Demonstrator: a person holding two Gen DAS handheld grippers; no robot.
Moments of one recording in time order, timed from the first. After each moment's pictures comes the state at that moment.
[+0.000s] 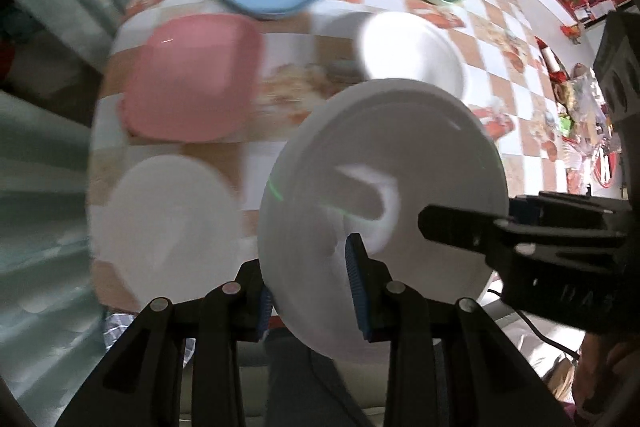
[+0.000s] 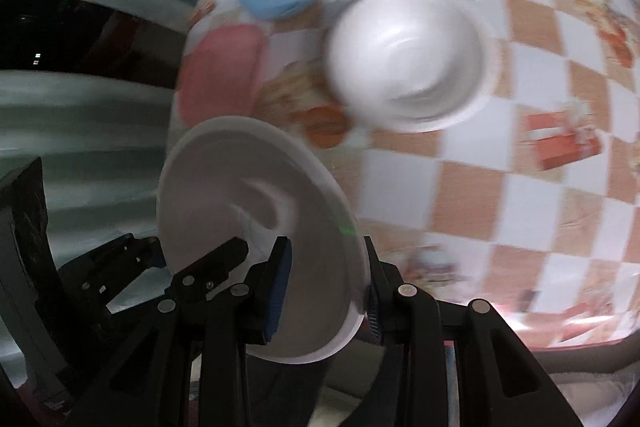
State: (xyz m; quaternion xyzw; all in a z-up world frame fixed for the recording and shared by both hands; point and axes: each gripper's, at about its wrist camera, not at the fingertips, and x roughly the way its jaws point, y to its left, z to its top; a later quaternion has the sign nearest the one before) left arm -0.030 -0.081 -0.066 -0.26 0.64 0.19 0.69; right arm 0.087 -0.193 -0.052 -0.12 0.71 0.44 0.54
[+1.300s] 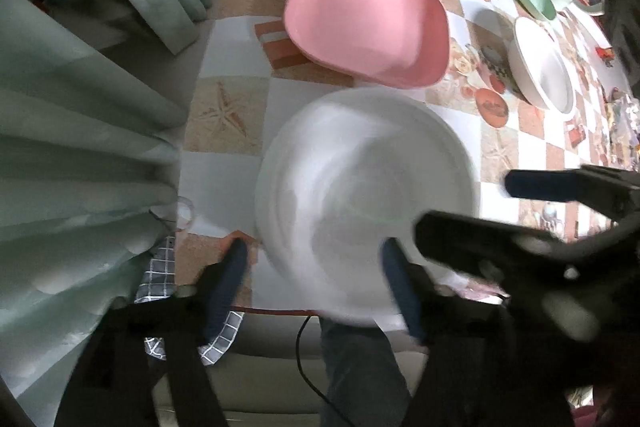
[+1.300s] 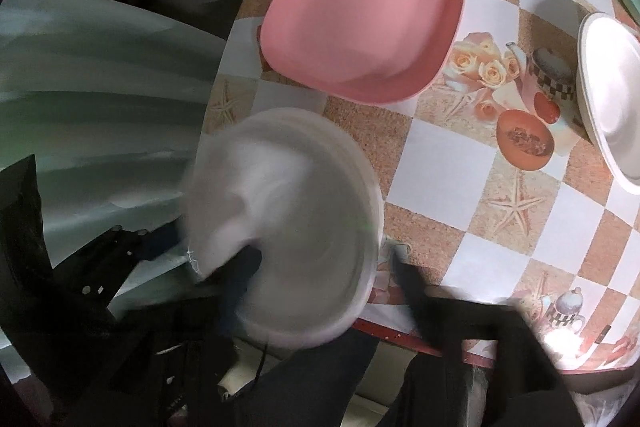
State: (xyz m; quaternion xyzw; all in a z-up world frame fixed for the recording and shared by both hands) left arm -0.118 -0.007 -0.115 -0.27 0.65 0.25 0.67; right arm 0.002 -0.072 -0.080 -0.19 0.70 0.46 0.51
